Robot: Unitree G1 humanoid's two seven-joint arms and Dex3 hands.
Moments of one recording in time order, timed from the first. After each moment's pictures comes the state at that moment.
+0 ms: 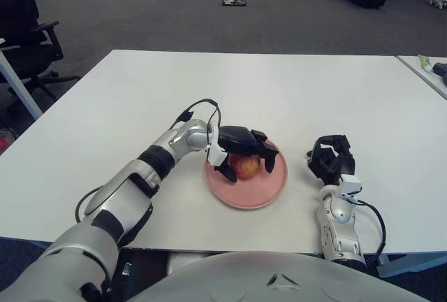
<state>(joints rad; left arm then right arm) -0.66 0.28 -0.69 0.74 0.35 -0.97 -0.65 0.19 0.10 -0.11 0.17 0.02 -0.28 -0.27</state>
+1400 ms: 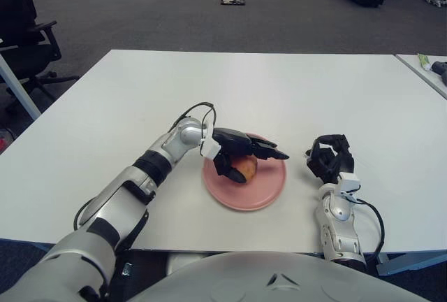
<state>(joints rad) -0.58 0.30 -0.58 0.63 0.13 -0.85 -0.90 0.19 0.11 -0.09 0.12 0.00 -0.20 -0.30</state>
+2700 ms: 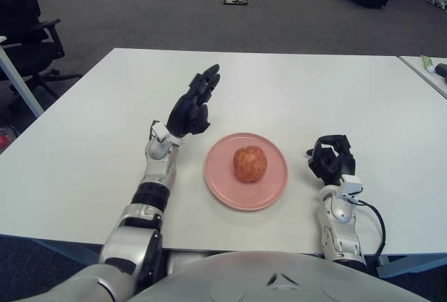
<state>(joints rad) -0.31 0.05 0.01 0.58 -0.31 -0.70 -0.52 0.19 0.11 -0.11 0.16 0.04 -0.29 -0.24</state>
